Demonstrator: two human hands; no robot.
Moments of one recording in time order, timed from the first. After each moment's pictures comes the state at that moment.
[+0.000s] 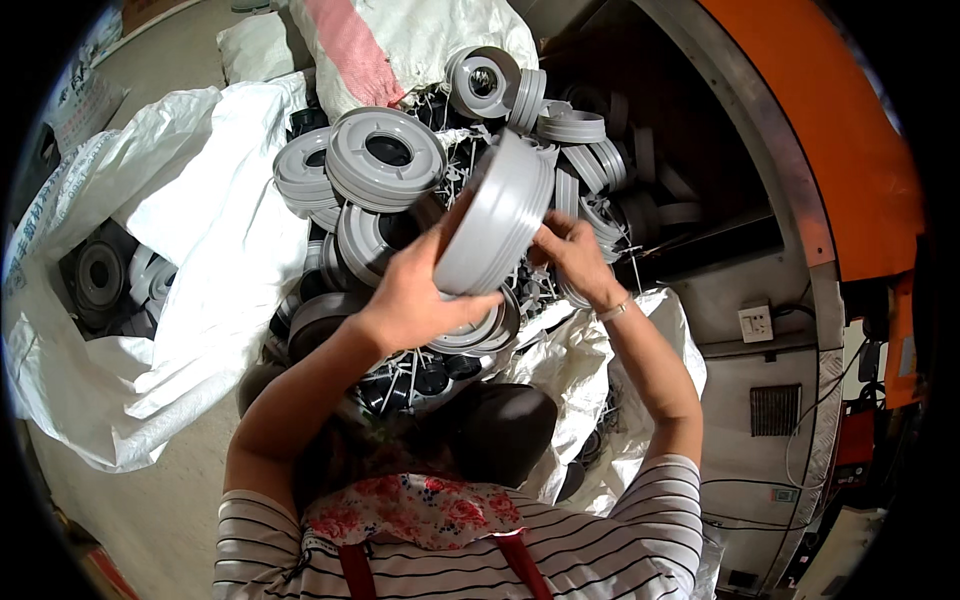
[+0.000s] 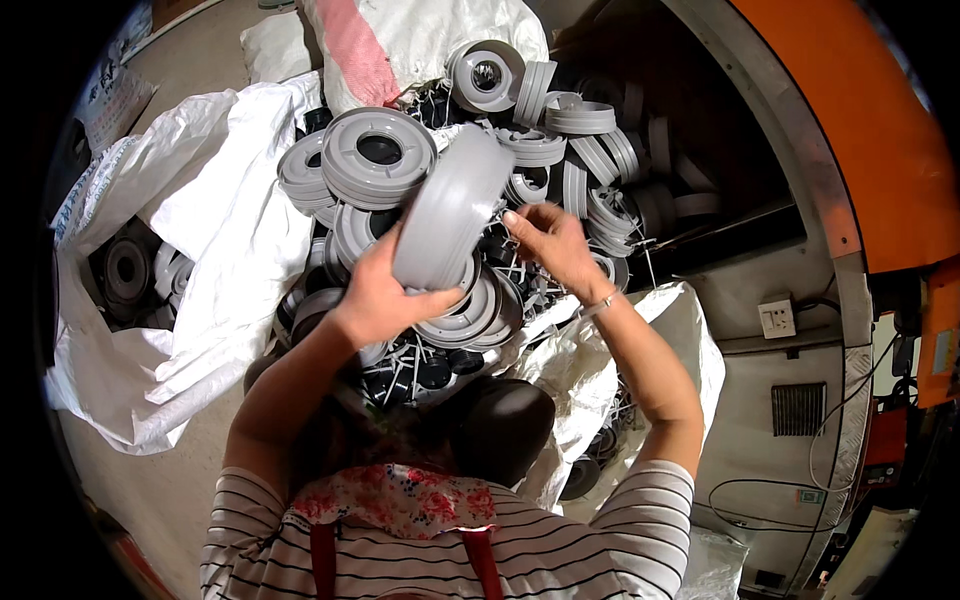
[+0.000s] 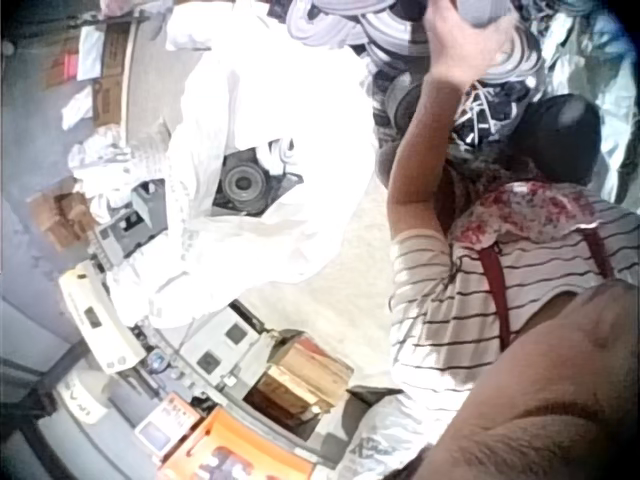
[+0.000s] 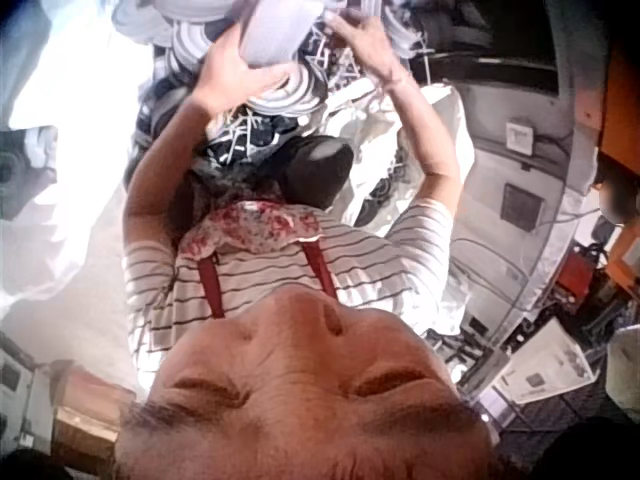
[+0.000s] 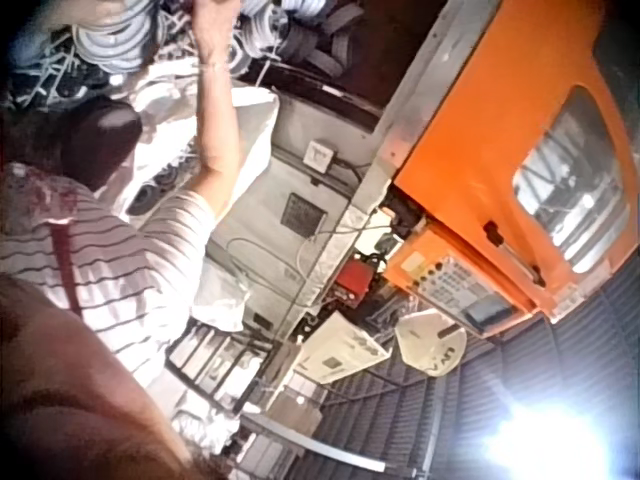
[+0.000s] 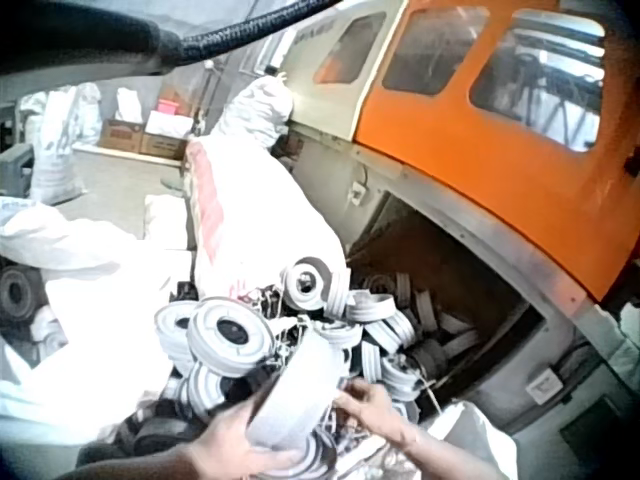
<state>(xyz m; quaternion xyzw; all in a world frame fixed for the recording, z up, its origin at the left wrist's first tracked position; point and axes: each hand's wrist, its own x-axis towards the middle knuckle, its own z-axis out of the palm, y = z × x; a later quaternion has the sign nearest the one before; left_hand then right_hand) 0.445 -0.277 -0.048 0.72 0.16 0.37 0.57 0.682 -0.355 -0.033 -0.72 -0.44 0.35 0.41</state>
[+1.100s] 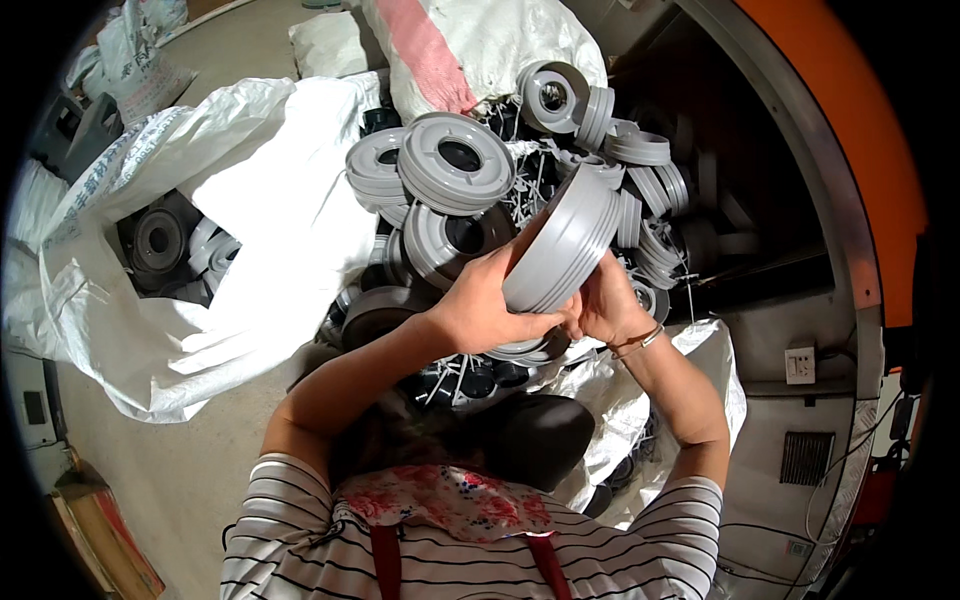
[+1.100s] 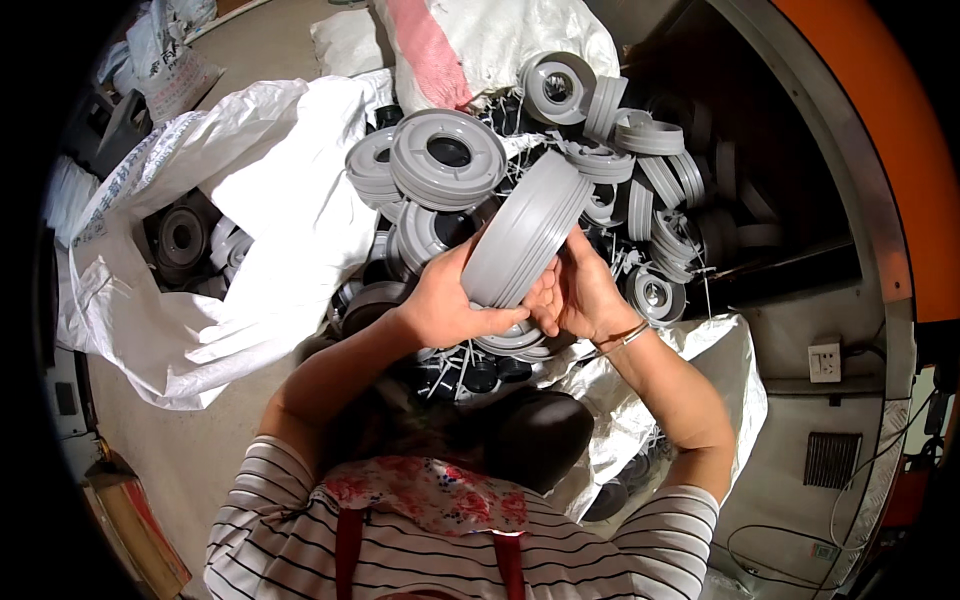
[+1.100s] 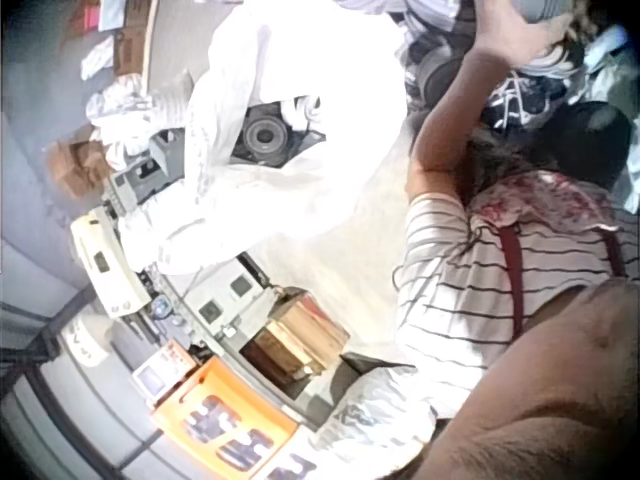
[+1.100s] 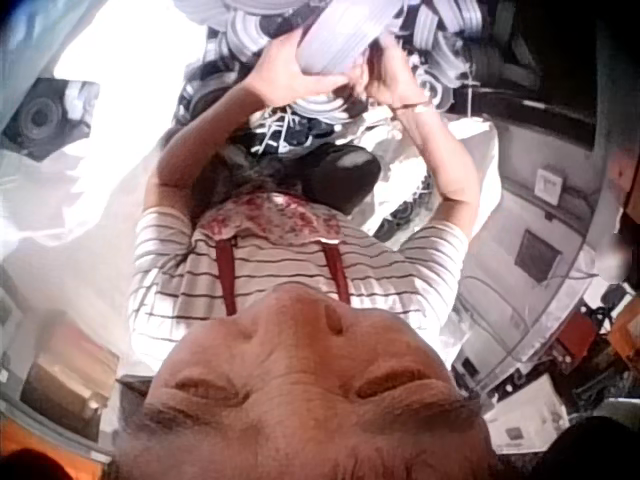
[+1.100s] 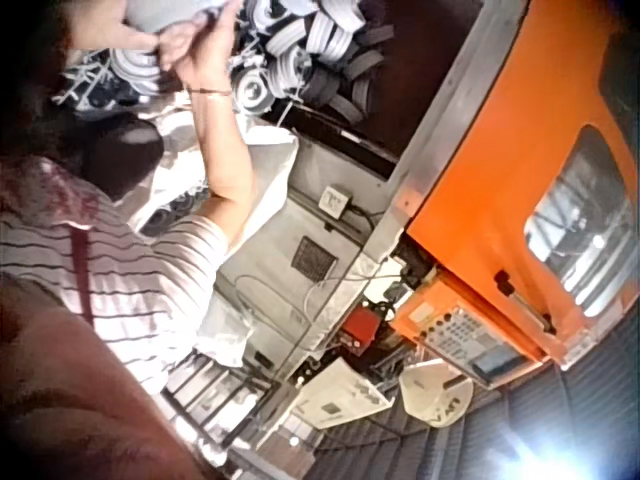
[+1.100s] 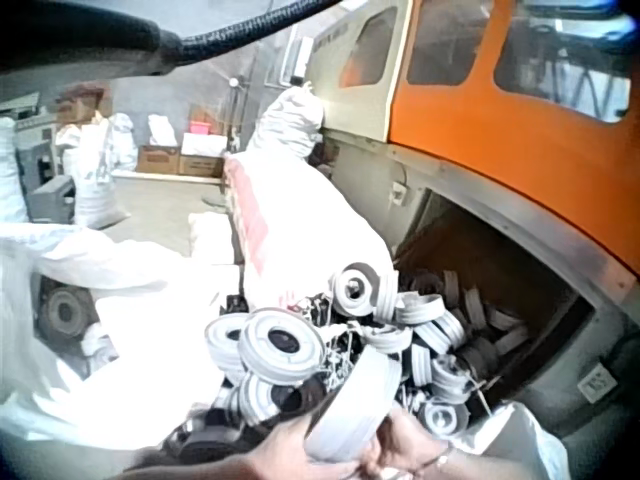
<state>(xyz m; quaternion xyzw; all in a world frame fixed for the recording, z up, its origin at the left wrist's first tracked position) 0.446 -0.282 -0.040 0.75 0.12 0.34 0.56 0.634 -0.355 -0.023 -0.51 -0.13 0.70 0.48</state>
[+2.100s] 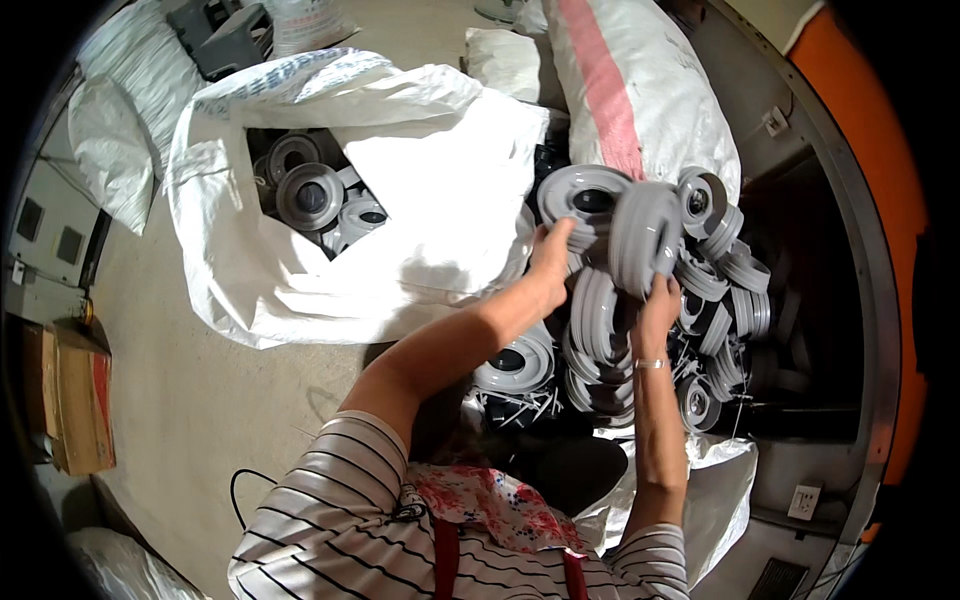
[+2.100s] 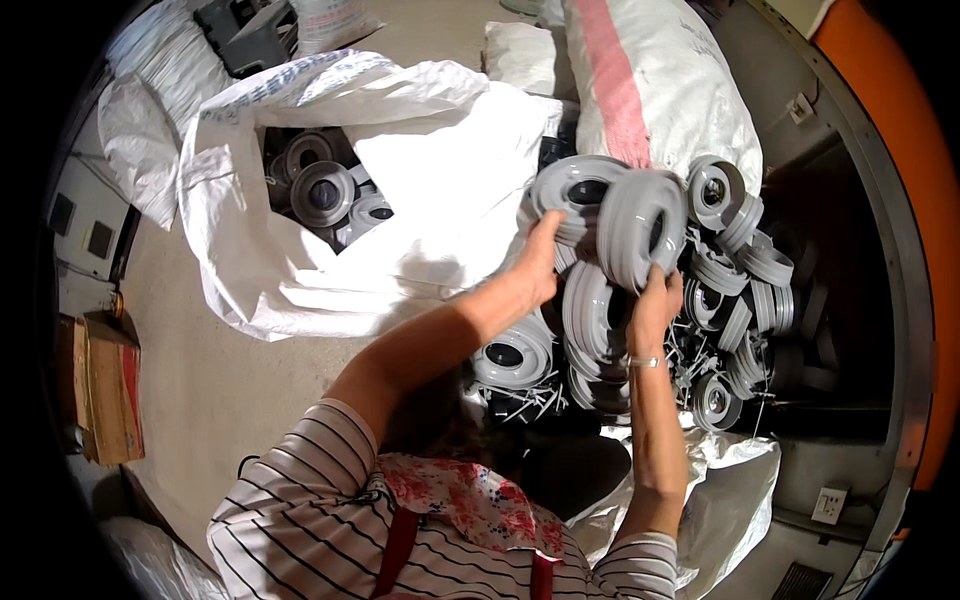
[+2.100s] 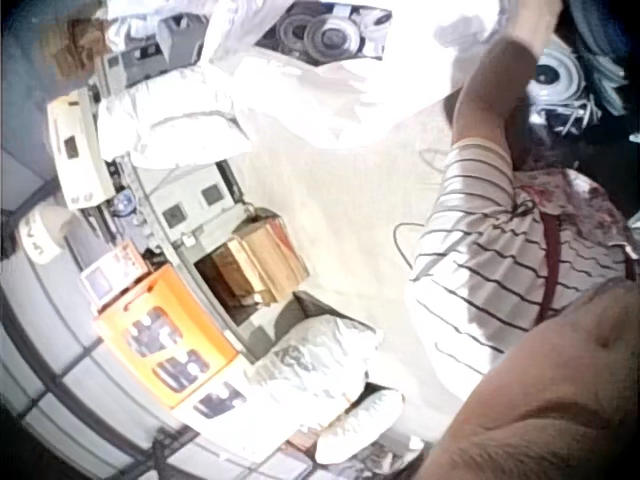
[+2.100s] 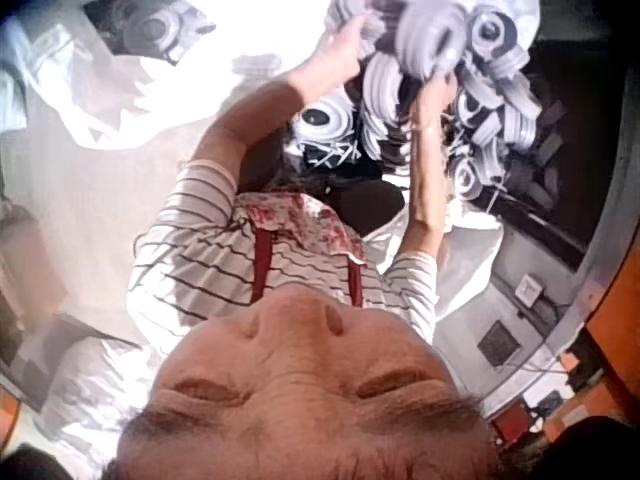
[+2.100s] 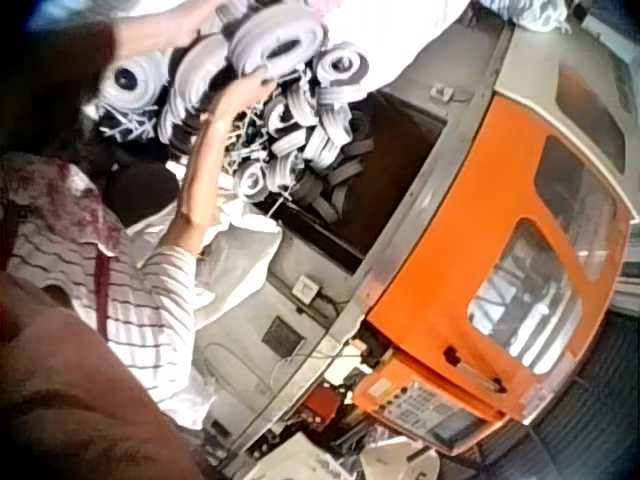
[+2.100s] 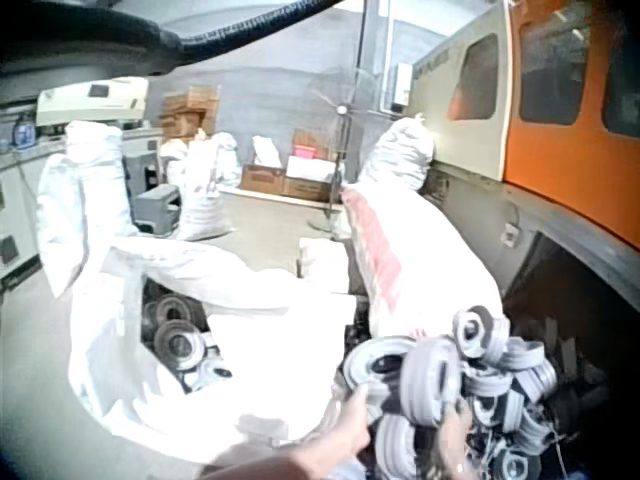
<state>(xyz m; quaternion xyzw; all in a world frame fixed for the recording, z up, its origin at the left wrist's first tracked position) 0.436 -0.170 -0.137 0.10 0.35 0.47 0.81 0.600 -0.241 -0.128 -0.69 -0.30 0.20 0.62</state>
